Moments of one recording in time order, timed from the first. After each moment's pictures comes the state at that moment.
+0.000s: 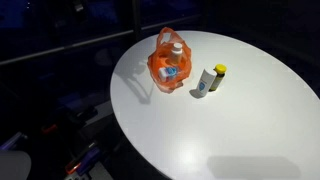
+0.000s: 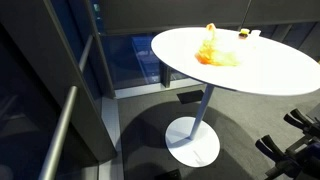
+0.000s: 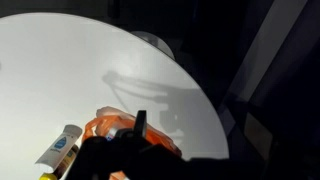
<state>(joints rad) 0.04 -0.71 0.11 -2.68 0.01 2.07 0.12</state>
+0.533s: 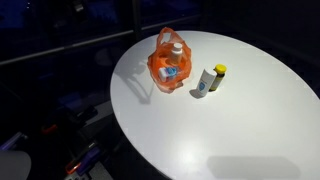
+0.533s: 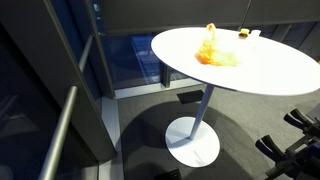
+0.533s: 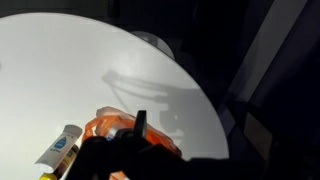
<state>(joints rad) 0.04 -0.71 0.11 -2.68 0.01 2.07 0.12</state>
